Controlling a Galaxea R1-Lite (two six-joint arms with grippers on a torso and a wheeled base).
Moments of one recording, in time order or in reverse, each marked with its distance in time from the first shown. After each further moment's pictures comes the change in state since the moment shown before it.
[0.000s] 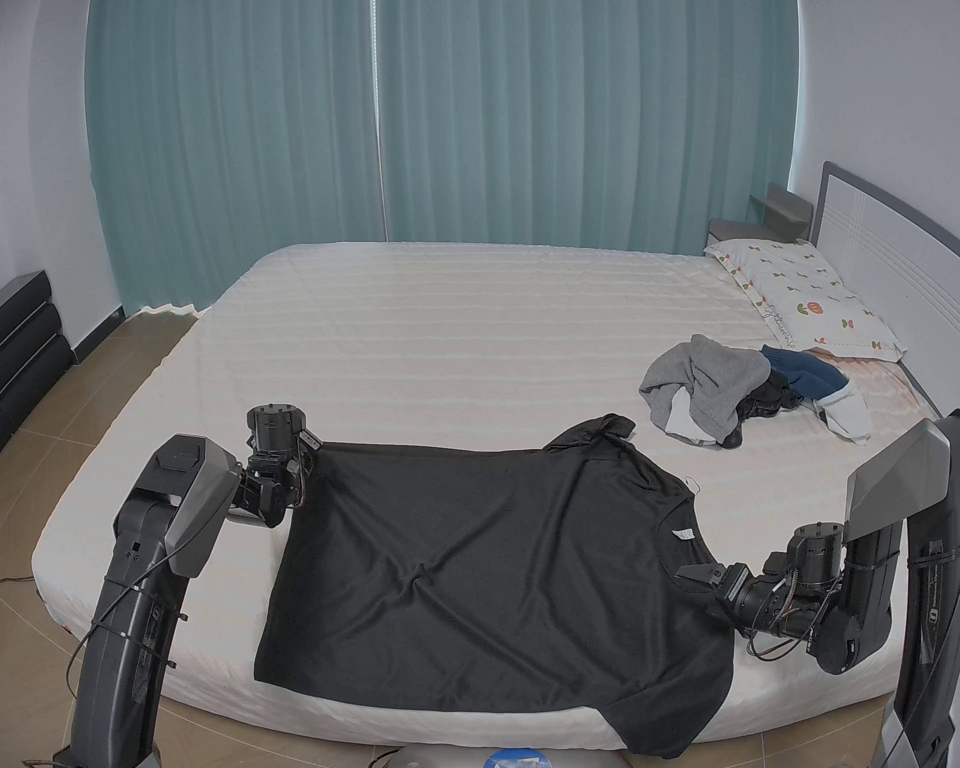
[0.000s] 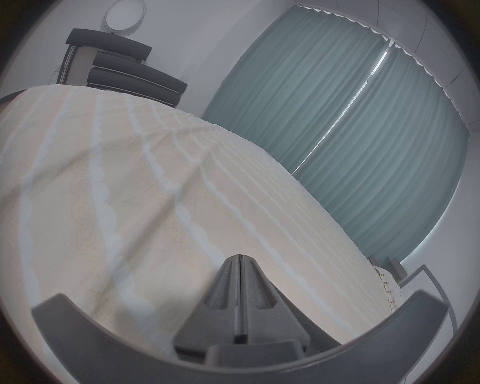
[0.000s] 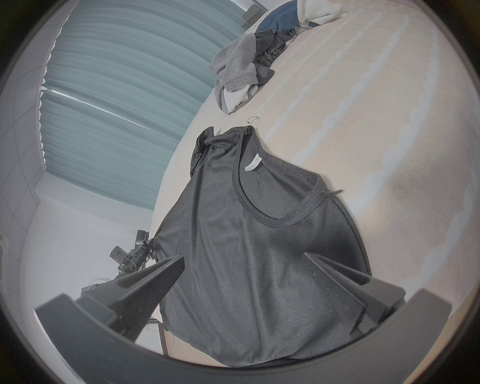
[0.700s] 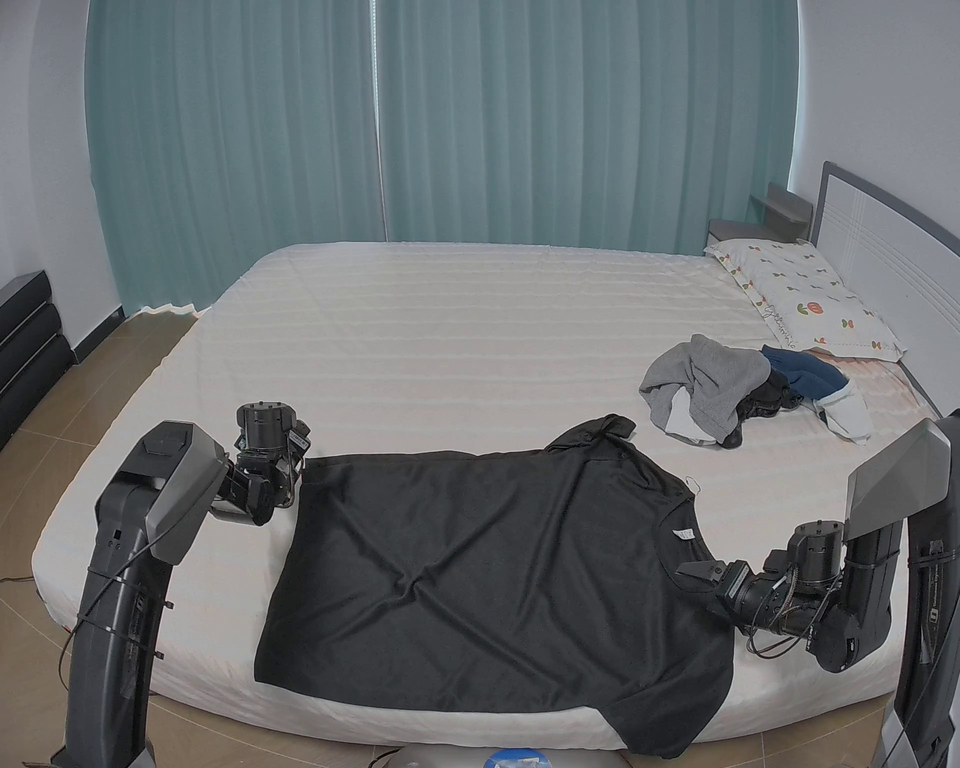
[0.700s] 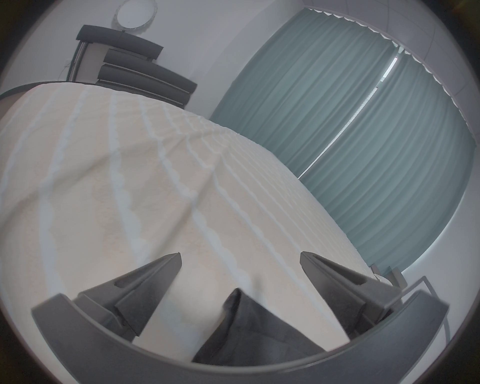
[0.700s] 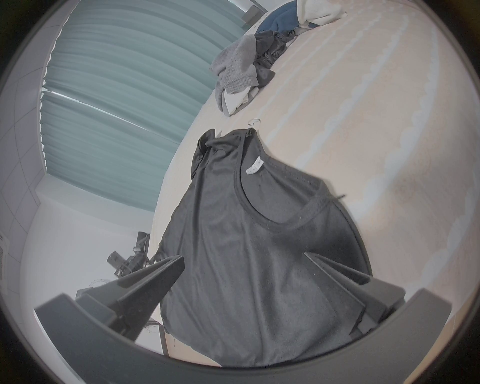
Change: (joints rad) left arm 0.010 -0.081 0.130 -0.015 0.016 -0.058; right arm -0.003 -0.001 -0.008 0.000 0.000 0.004
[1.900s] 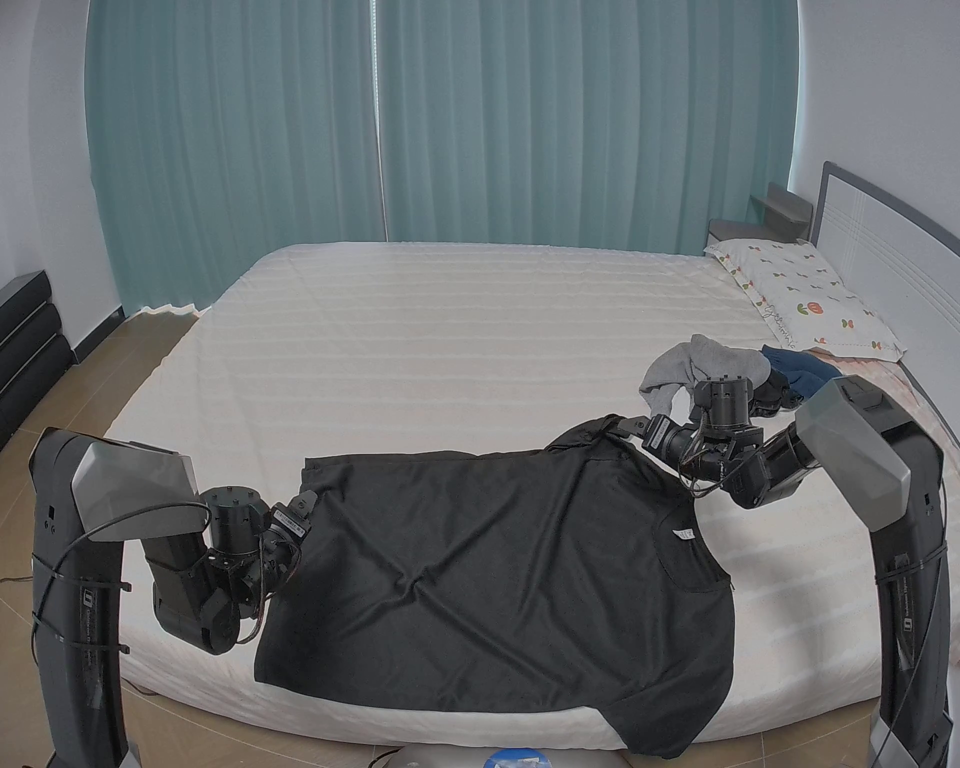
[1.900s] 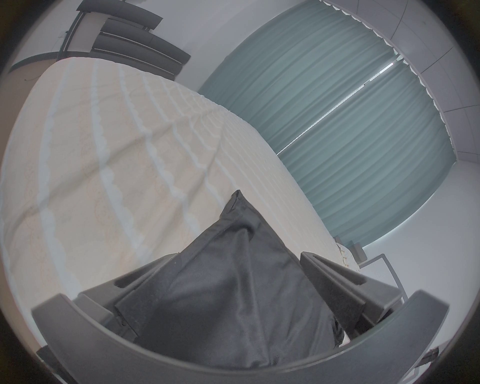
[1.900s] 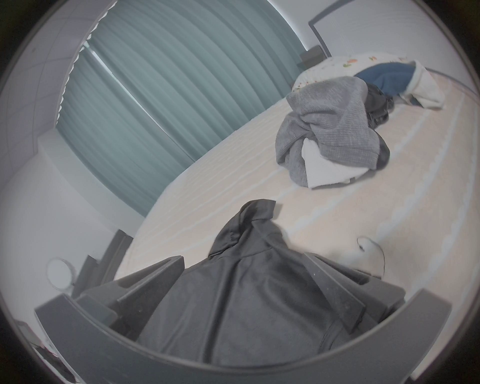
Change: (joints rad) left arm -0.119 -0.365 1.165 -0.793 -0.144 -0.102; right arm 0.068 0.124 -1.202 0.927 -0.220 -0.227
